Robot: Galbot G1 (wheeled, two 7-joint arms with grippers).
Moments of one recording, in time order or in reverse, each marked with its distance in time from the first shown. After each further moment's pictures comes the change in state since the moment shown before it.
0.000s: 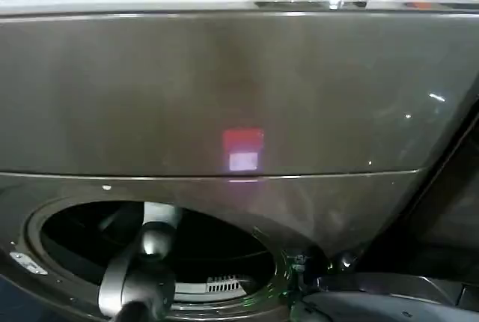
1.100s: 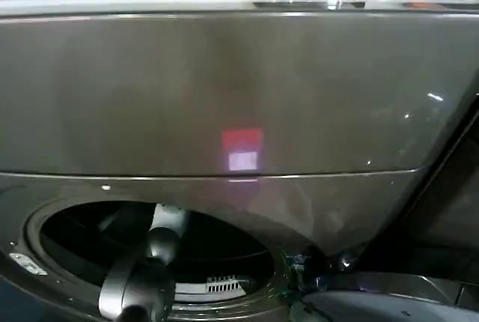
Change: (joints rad) left arm 0.027 0.022 0.045 0.024 0.030 0.128 -0.075; right arm -0.008 -0.003 0.000 -0.004 0.003 0.004 0.001
